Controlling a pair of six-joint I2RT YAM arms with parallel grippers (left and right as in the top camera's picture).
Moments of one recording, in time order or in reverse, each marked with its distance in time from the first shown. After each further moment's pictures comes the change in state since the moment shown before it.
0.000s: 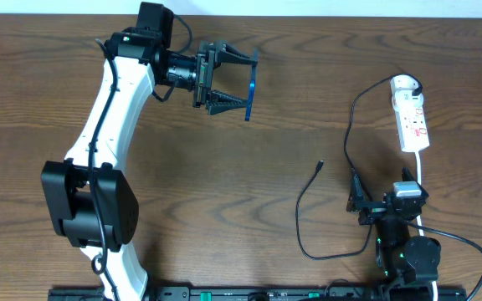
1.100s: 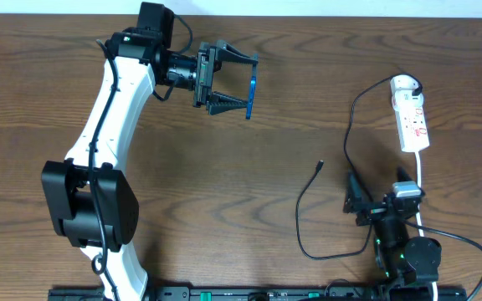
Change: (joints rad) left arm 0.000 0.000 0.000 0.000 0.003 -0.044; right arm 0.000 0.000 0.000 0.017 -0.115 0.103
